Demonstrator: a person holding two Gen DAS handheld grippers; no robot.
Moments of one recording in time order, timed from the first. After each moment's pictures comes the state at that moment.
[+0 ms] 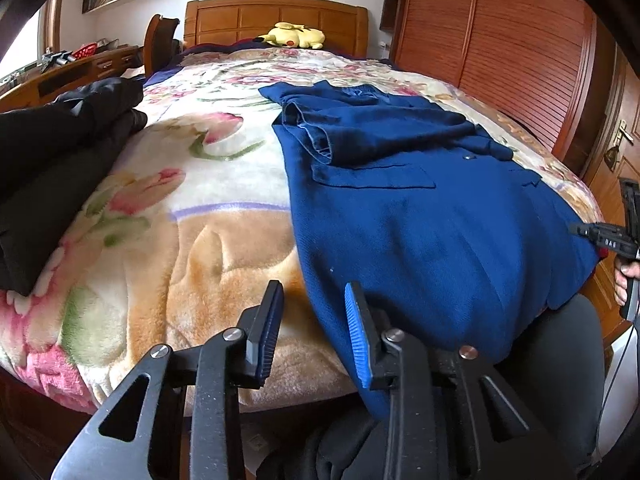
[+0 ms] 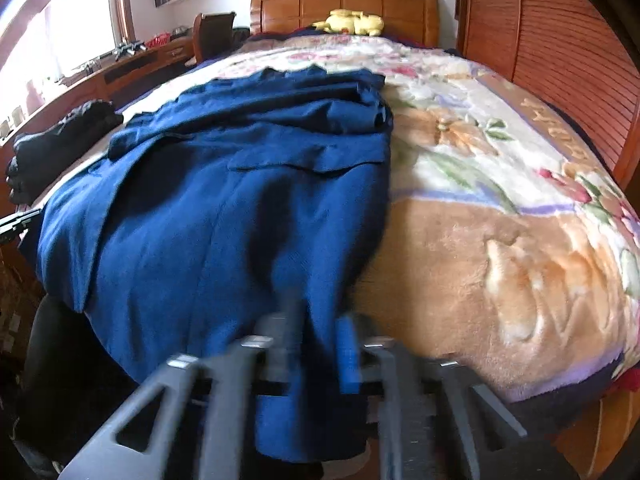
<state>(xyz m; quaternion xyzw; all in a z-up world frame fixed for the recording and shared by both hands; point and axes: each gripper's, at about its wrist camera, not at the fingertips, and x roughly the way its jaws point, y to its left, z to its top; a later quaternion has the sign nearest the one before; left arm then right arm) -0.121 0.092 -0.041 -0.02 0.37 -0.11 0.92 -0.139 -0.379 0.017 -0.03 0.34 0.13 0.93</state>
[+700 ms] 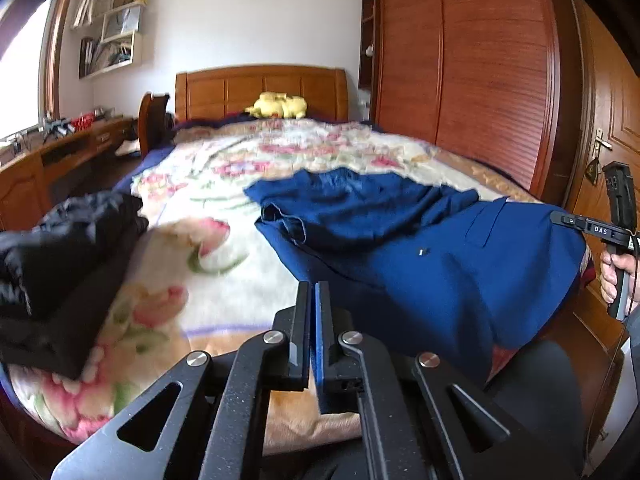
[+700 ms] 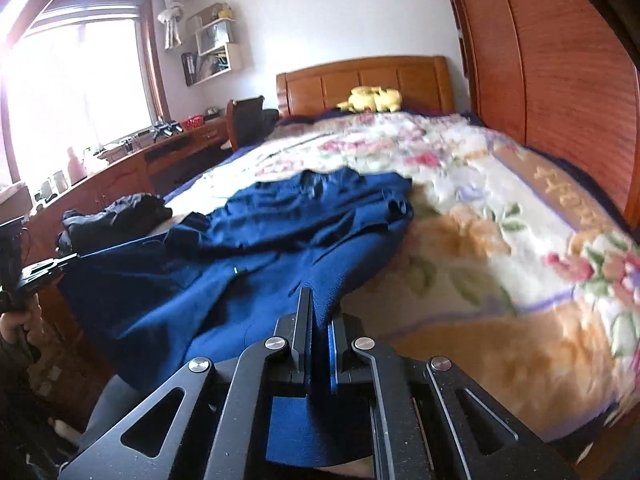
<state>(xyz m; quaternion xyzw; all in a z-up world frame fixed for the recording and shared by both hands) -0.146 0.071 0.060 0.01 0.25 -0.12 0.96 -0.173 -0.391 0.097 0.03 0.21 0.19 0.96</state>
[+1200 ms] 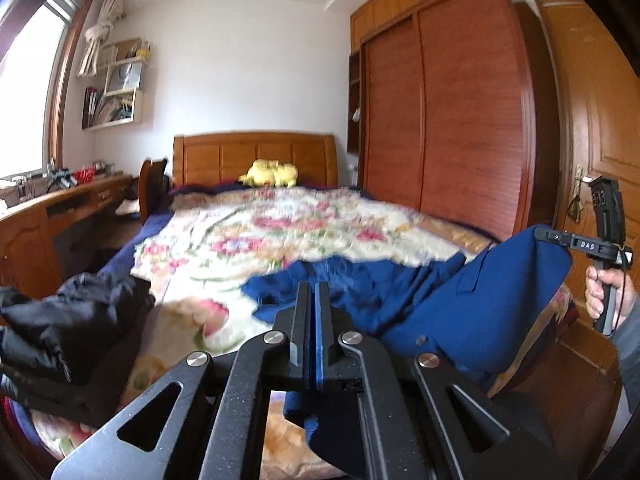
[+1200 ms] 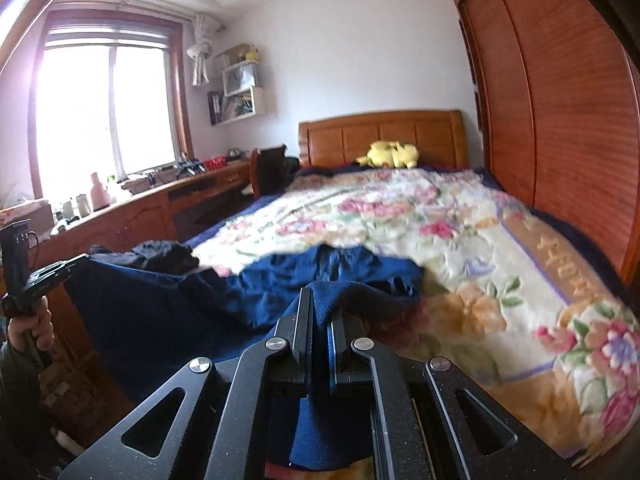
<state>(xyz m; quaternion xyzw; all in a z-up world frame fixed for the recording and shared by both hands) -0.182 0.075 0.144 0.00 0.13 -0.14 0.98 -0.222 -0.392 0.155 0.02 0.11 0.21 0.97</state>
